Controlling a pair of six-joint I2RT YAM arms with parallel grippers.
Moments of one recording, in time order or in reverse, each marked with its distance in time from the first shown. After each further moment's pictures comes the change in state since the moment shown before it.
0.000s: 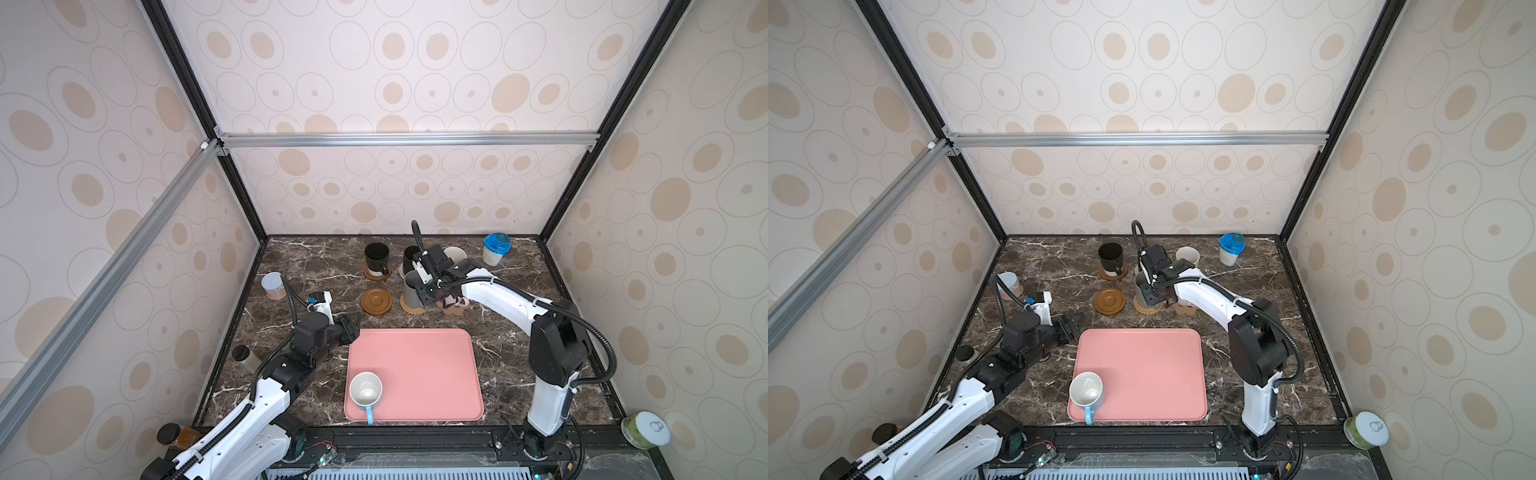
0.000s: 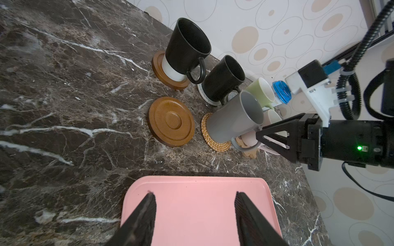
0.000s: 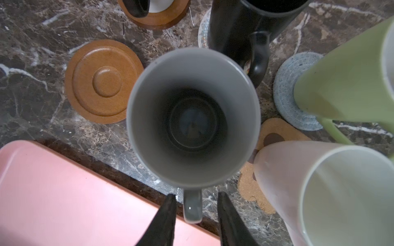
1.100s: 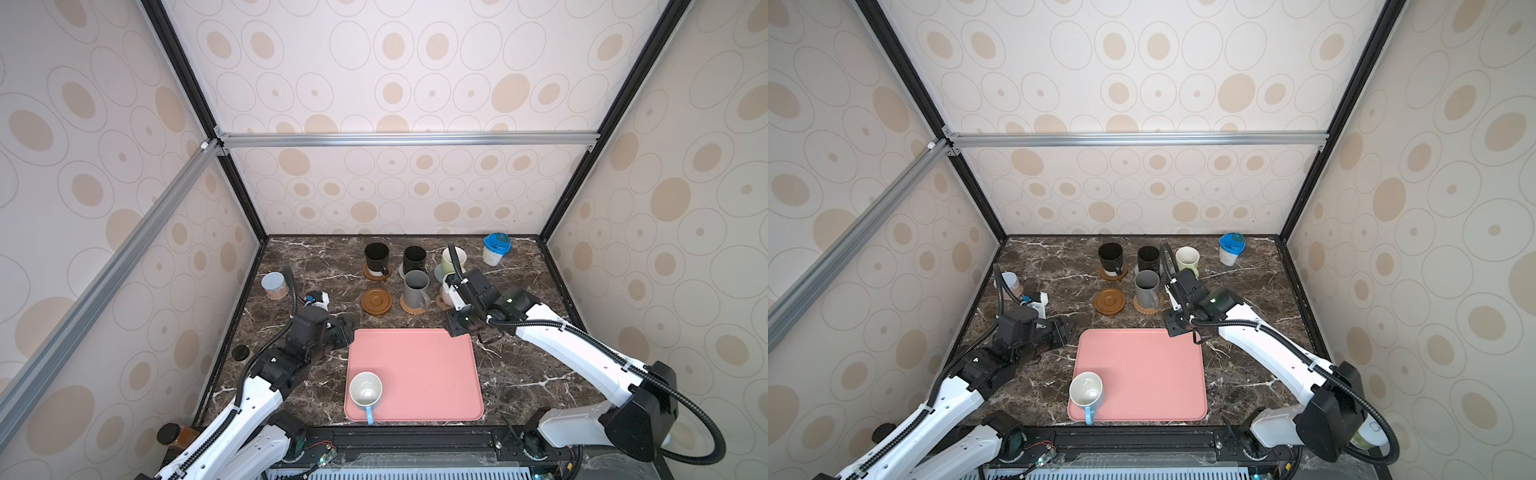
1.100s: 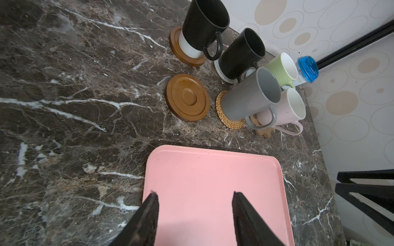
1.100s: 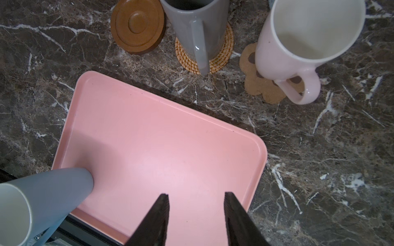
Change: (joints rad) left arm -0.059 -0.029 0.217 -0.448 -0.028 0.021; right arm 0.056 -0.536 -0.375 -0.162 -0.079 0.230
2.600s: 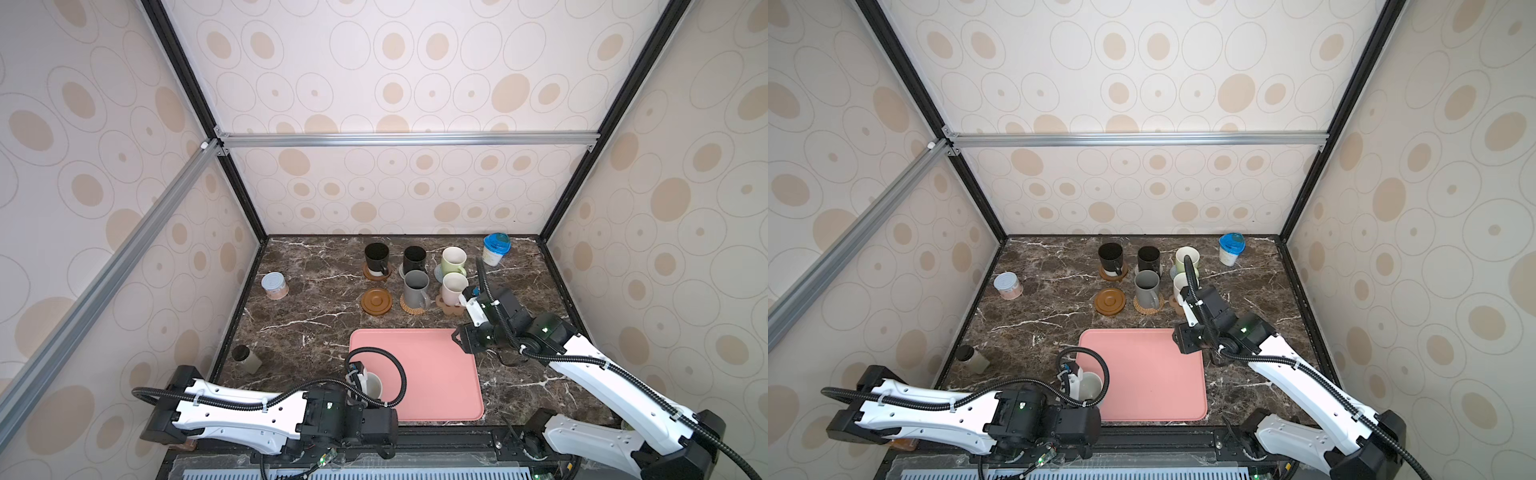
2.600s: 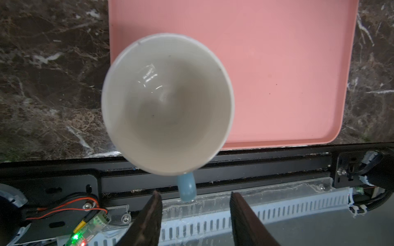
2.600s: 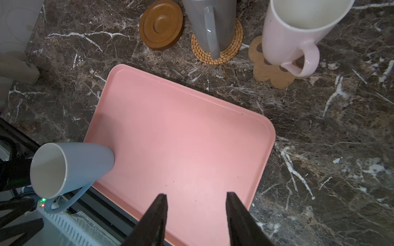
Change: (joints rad) left arm -1.106 0.224 0.114 -0.566 -0.322 -0.988; right arm 0.001 -0.261 -0.173 0.029 -0.070 0.011
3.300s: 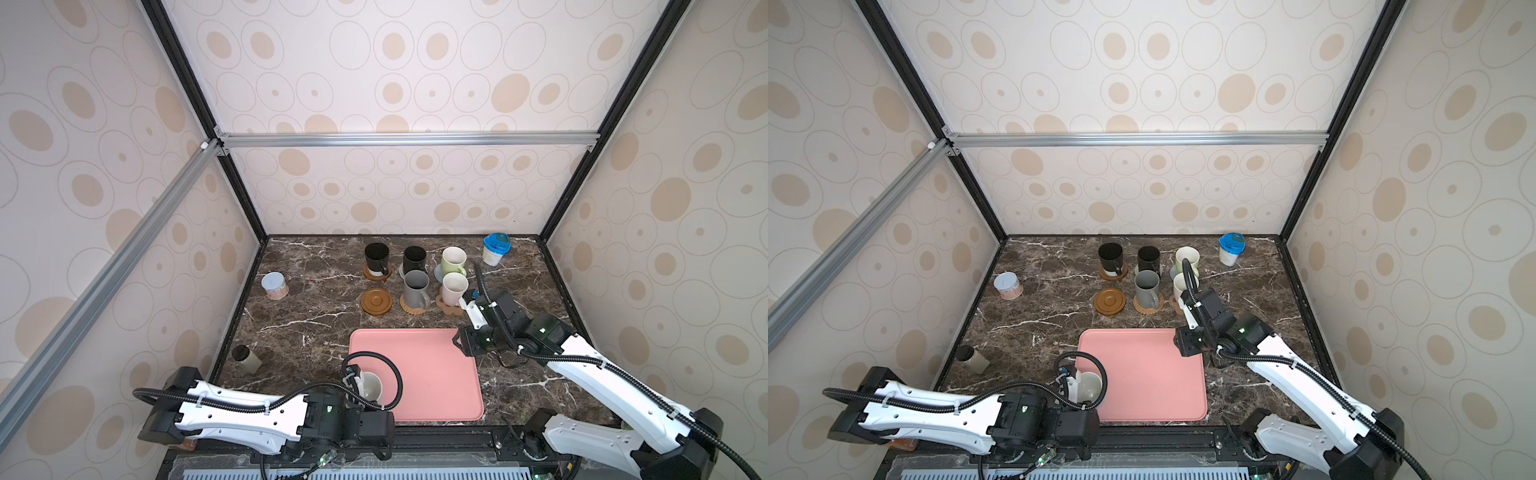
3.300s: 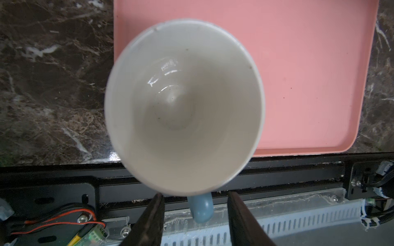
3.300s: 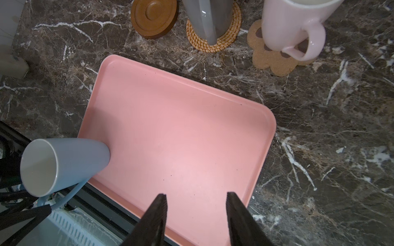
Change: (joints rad) left arm 0.000 0.010 -0.061 0.062 -0.010 -0.011; right arm 0.000 0.016 -0.016 -0.013 -0.003 0.015
